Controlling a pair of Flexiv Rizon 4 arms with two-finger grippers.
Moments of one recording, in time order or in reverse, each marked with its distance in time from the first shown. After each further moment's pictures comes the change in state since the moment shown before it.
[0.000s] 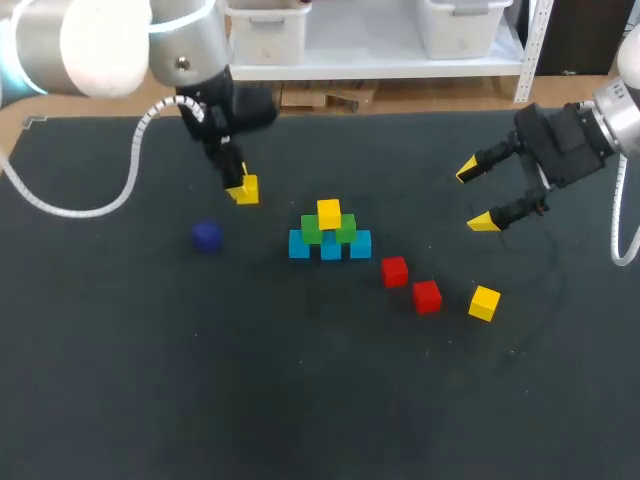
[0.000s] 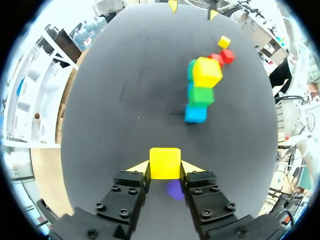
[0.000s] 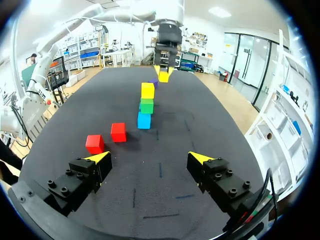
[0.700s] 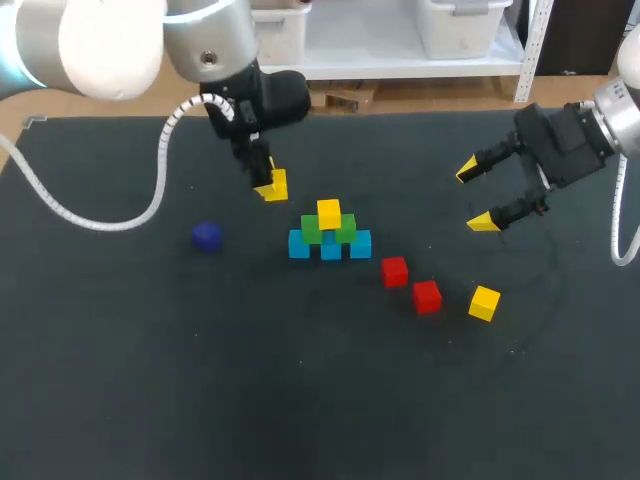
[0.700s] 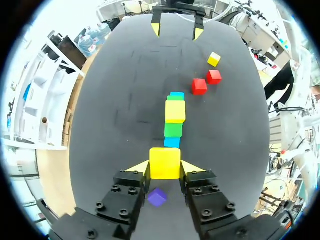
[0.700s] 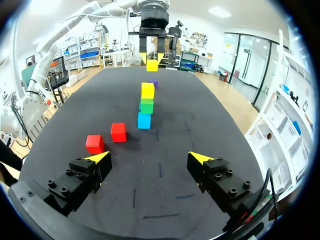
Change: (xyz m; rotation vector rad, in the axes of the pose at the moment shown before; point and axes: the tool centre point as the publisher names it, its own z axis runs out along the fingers) left arm -0.042 -0.042 -0.029 -0.078 -0.017 -0.016; right arm 0.000 0.000 0.000 0.000 0.000 0.000
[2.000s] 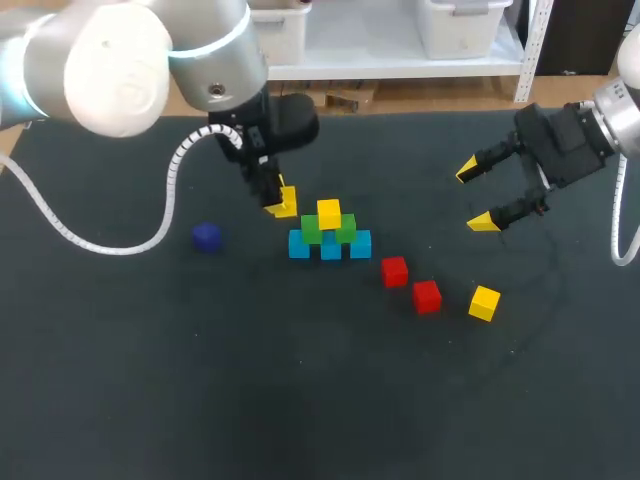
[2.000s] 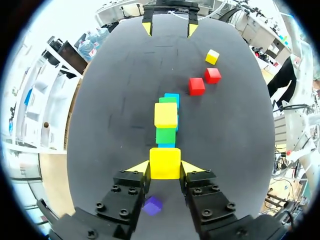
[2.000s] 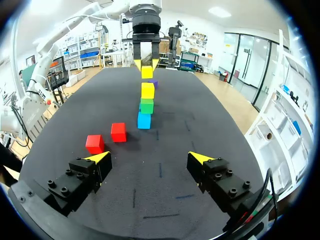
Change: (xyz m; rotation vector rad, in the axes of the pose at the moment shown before) left arm -0.013 -0.015 0.021 -0.016 -0.034 0.020; right arm 0.000 0.000 0.000 0.000 0.000 0.000
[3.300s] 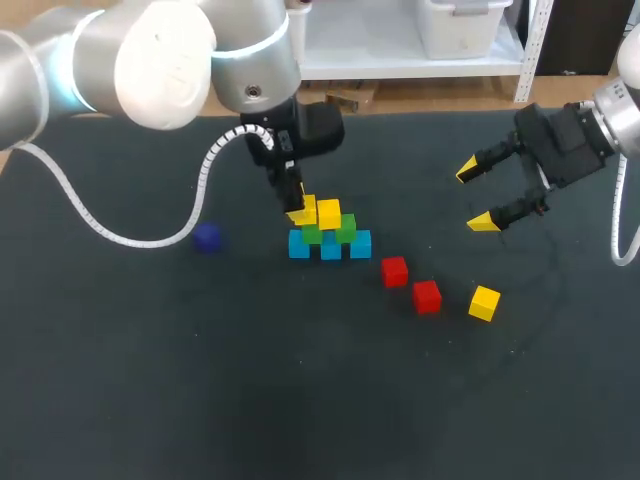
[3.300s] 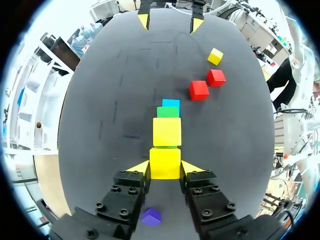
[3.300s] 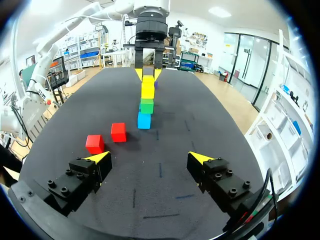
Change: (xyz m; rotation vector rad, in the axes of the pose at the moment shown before) left arm -0.022 0.003 0.024 0.060 0.034 -0.007; right arm 0.000 0.000 0.000 0.000 0.000 0.000
